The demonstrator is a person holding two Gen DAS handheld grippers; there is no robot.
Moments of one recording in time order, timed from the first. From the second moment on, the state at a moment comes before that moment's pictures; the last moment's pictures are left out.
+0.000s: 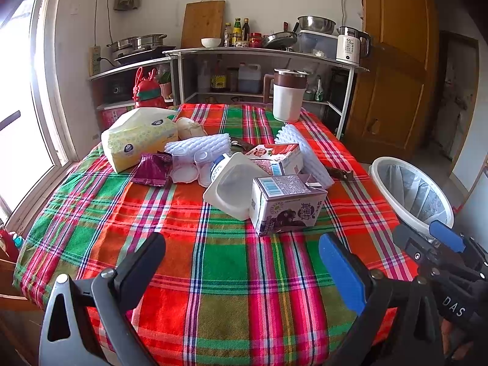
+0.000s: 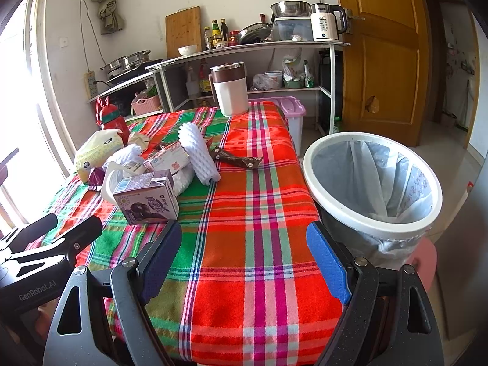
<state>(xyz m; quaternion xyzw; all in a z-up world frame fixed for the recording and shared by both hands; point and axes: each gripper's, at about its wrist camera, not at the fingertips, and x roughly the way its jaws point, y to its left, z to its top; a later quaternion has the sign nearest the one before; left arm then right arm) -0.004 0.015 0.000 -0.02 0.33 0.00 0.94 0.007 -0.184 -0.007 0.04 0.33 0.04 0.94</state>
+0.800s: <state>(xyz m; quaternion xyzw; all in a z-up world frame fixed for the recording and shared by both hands) -0.005 0.016 0.002 -0.02 0.33 0.00 0.94 0.007 -0.184 -0.008 0.04 0.33 0.04 0.94</state>
